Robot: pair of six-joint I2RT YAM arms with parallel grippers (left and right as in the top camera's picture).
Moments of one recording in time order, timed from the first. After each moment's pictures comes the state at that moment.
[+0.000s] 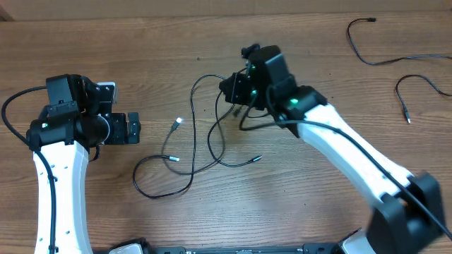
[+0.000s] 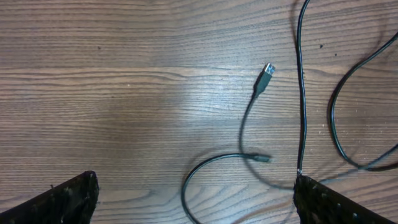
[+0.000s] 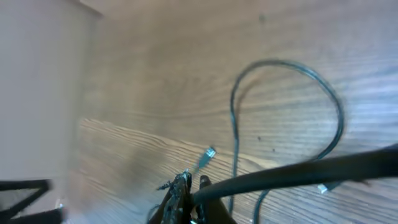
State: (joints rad) left arm 0.23 1.34 1.21 -1.03 0.16 0.18; right arm 0.54 1.67 1.34 -0.34 -0.29 0.70
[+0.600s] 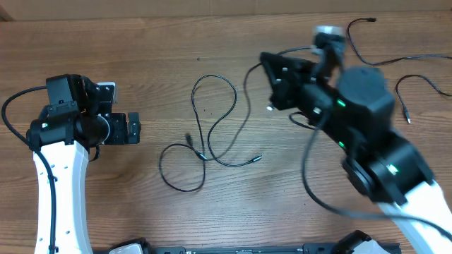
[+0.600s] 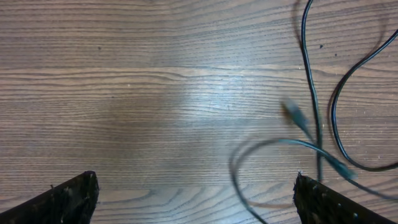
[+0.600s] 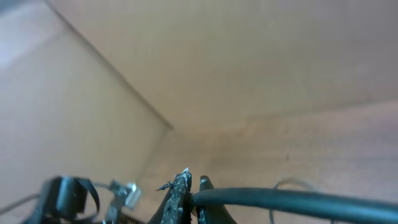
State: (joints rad) left arm 0.23 1.34 1.21 -1.03 0.16 0.18; right arm 0.54 1.15 1.34 -0.37 -0.08 0.65
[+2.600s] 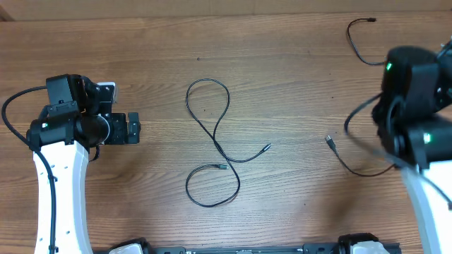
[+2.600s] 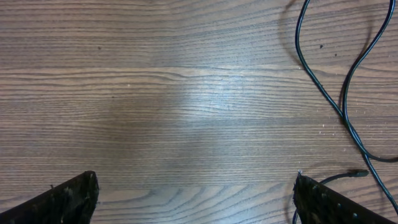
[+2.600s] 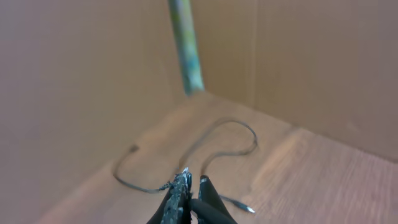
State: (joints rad) left arm 0.23 1.34 1.21 -1.03 0.16 0.18; right arm 0.08 1.22 1.36 -0.71 0.87 0.59
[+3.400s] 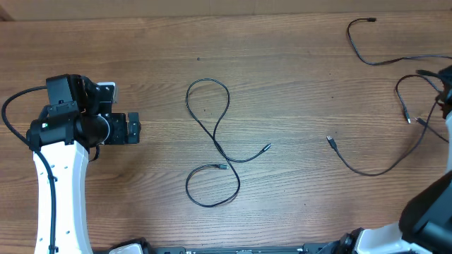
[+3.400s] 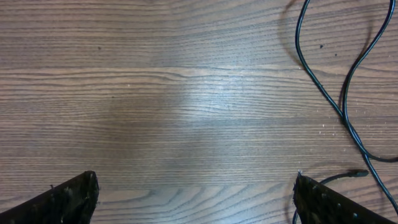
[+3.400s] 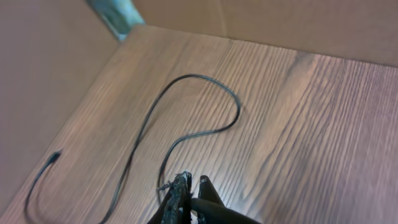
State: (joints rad) left arm 0.23 1.34 1.21 -1.03 0.16 0.18; right arm -0.53 1.70 1.36 -0.37 0.29 0.59
